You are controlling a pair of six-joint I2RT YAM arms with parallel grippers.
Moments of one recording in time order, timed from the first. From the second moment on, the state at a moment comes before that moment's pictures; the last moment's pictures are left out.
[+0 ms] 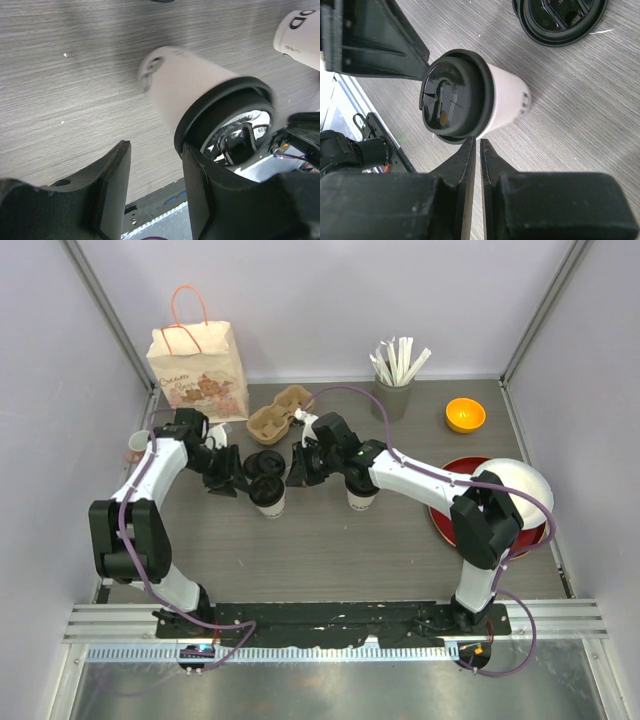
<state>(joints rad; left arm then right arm) -0.01 1.60 1.21 -0.92 0.48 -0.15 0.79 1.80 1.39 -0.24 -0.33 0.46</state>
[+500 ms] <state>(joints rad) -0.01 1.53 1.31 -0.98 0.54 -0.05 0.78 1.80 1.39 -0.24 -0.33 0.44</state>
